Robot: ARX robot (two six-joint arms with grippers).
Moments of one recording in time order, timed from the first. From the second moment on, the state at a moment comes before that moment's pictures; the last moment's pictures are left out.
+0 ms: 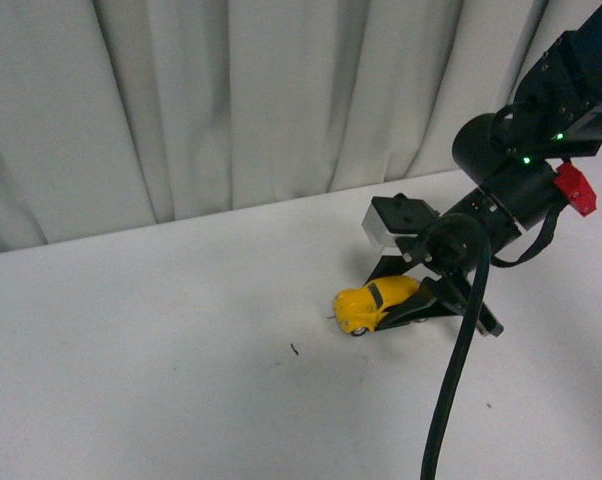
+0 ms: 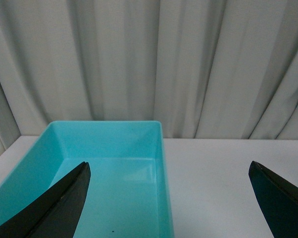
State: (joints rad) left arm 0.00 0.00 0.01 0.00 0.00 0.00; right arm -0.20 2.31 1.33 -0.58 -0.73 -1.70
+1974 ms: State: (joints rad) left arm 0.00 0.00 0.01 0.00 0.00 0.00; right arm -0.55 2.17 1.04 -0.70 -0.62 -1.78
